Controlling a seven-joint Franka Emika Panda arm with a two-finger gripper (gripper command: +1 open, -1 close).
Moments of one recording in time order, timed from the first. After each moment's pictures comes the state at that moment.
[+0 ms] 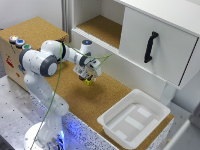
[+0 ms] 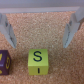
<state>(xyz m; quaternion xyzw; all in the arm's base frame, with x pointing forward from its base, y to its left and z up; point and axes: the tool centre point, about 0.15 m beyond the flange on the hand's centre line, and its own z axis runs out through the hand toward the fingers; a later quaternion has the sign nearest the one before) 0.427 0.055 0.245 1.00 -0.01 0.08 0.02</state>
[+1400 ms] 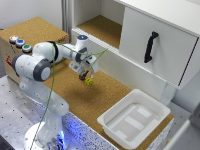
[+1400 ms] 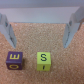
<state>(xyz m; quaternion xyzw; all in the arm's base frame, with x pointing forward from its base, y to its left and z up) 0.377 0.077 0.319 0.99 0.00 0.09 0.05</state>
